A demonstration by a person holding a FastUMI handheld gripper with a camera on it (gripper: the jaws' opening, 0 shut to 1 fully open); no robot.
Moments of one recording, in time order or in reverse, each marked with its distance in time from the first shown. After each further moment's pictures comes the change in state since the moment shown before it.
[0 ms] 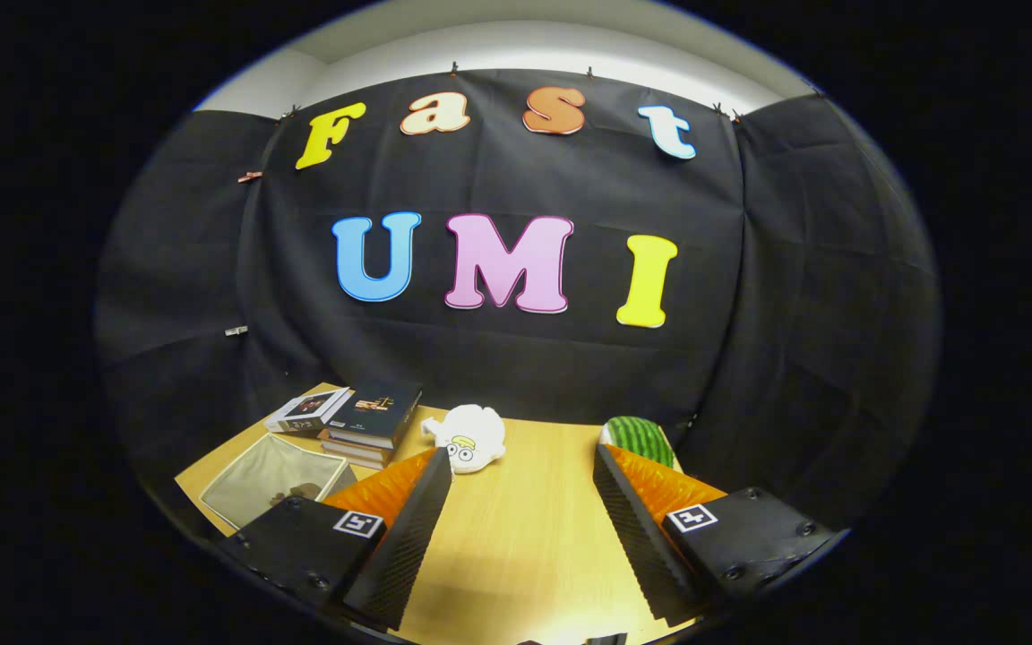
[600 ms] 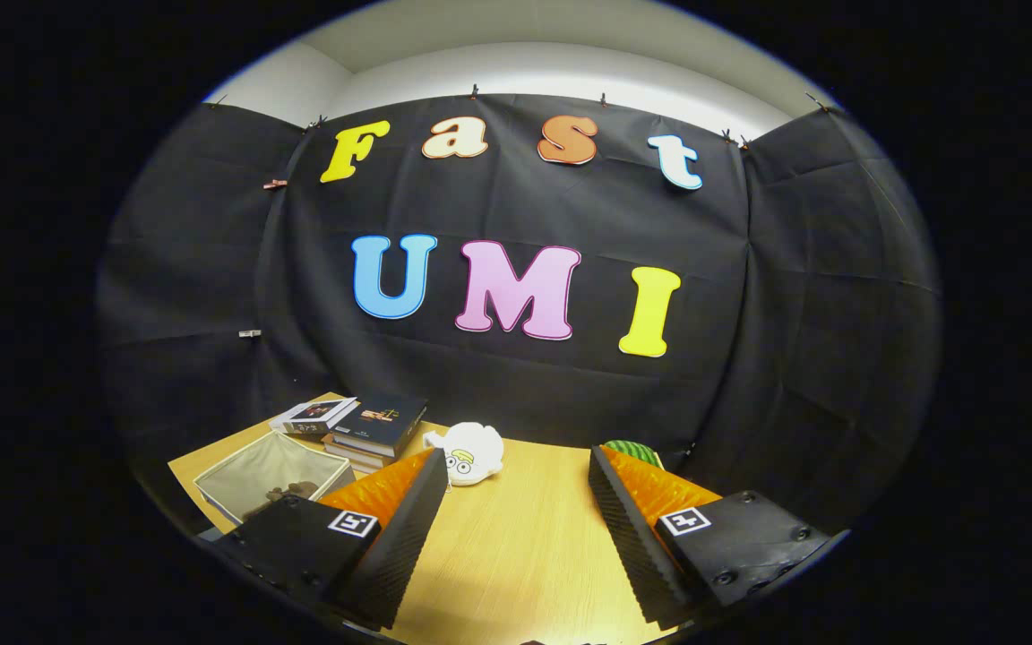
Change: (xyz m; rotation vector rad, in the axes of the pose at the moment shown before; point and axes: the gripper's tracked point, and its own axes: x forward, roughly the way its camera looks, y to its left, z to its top) arm -0.019 -0.005 0.001 -0.041 -0.072 0.026
